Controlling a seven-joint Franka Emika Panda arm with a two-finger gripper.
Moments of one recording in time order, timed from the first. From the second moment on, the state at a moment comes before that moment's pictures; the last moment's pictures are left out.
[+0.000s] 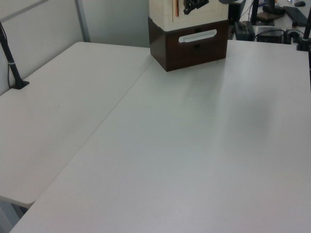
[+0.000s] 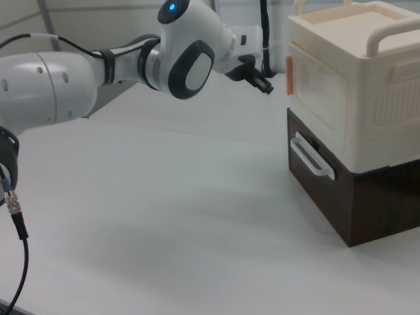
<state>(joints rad) -0.12 0.43 -0.18 -1.38 0.09 2.59 0.30</state>
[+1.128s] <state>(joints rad) -0.13 0.54 -0.19 -1.31 0.08 2.76 0.30</state>
